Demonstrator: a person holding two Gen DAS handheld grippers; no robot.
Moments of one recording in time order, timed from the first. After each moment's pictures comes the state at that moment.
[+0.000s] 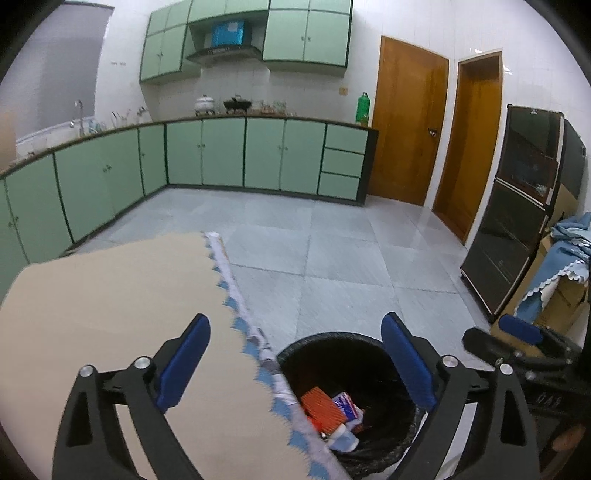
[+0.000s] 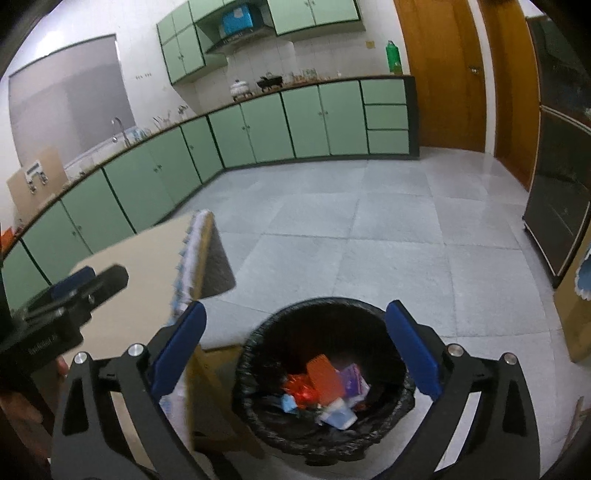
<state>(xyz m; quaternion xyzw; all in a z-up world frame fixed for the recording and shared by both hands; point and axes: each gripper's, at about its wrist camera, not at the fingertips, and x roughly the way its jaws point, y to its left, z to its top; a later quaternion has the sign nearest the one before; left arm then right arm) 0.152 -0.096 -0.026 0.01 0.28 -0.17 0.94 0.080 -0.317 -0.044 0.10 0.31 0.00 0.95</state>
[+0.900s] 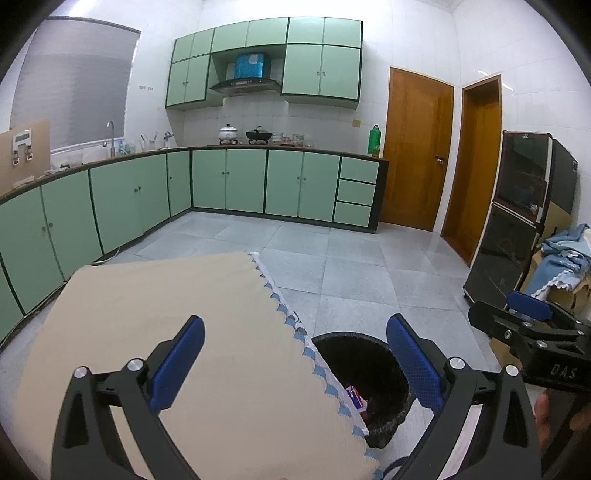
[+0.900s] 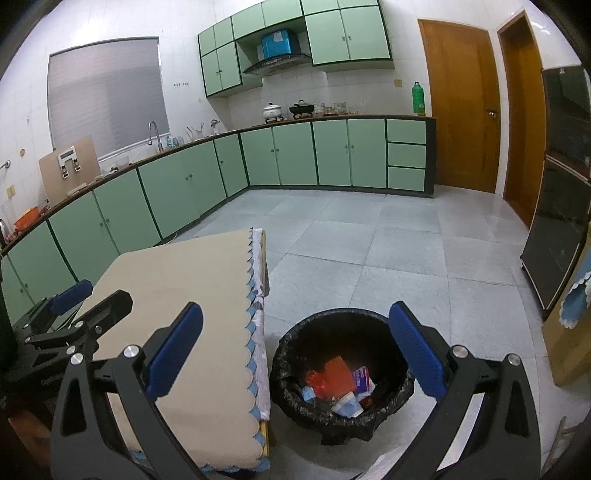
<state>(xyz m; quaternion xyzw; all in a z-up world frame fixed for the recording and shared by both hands) 0.024 -0.032 0.029 0.00 0.24 -0.14 0.96 -0.033 -0.254 0.034 0.06 0.27 0.02 0.96</state>
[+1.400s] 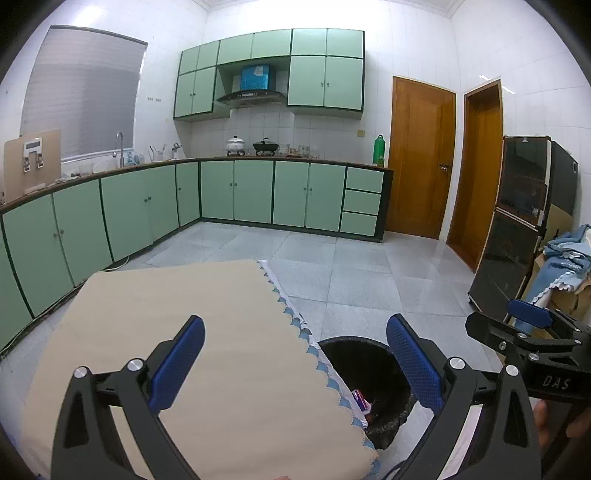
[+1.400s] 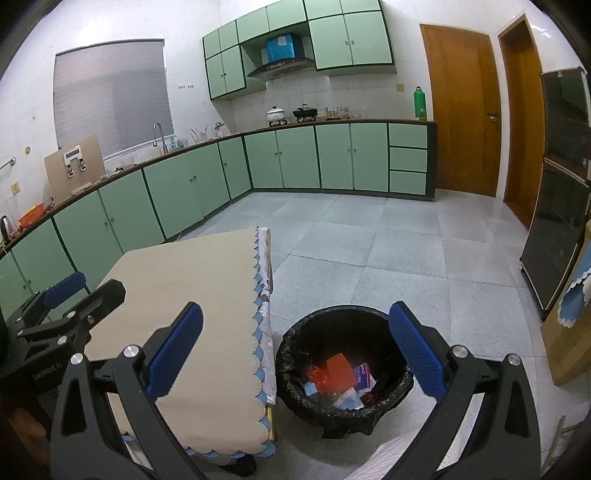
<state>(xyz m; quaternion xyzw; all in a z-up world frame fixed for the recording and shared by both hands) -0.009 -0.028 0.040 0.00 0.21 -0.13 0.97 -0.057 -0.247 0.034 0.05 0.26 0.03 0.96</state>
